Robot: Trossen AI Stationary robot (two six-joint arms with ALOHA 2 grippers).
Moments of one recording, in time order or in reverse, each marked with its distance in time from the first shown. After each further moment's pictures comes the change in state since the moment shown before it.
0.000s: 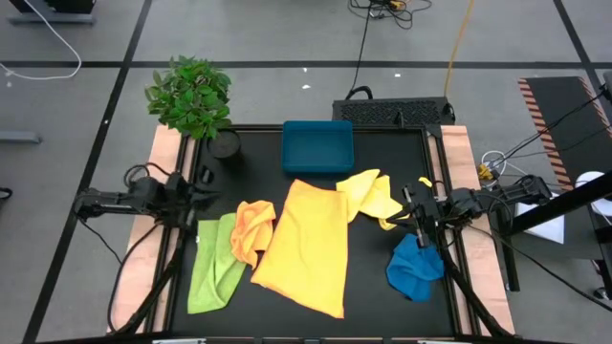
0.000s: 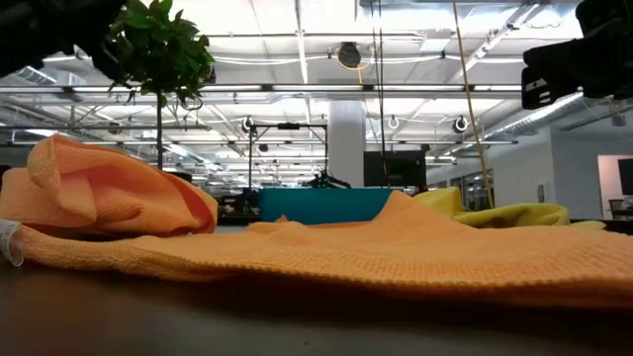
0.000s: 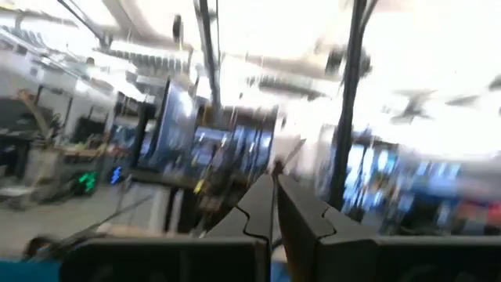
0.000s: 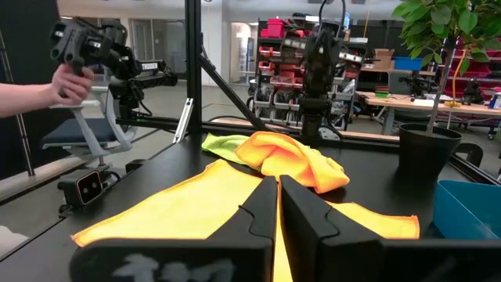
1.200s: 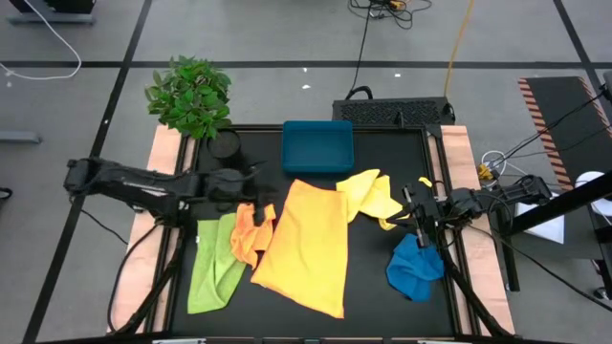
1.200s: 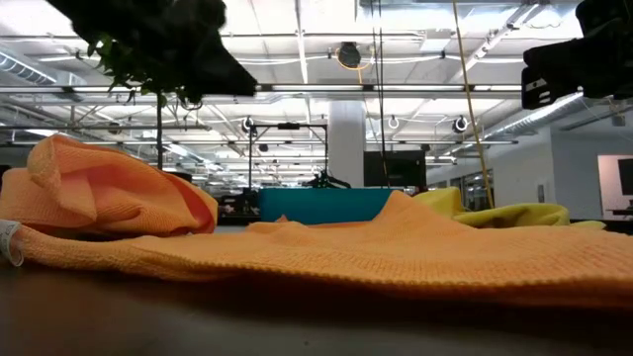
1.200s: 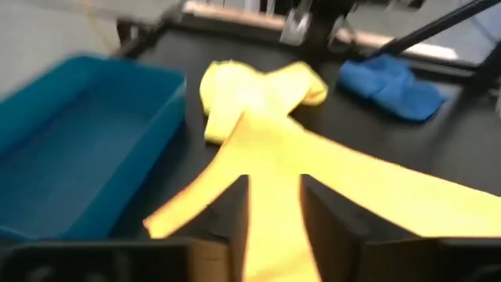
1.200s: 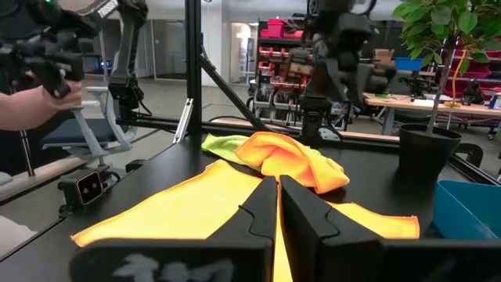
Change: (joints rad) left arm 0.064 1.138 0.631 -0.400 -0.160 0.012; right arm 0.000 0.000 0.000 0.000 0.000 0.000
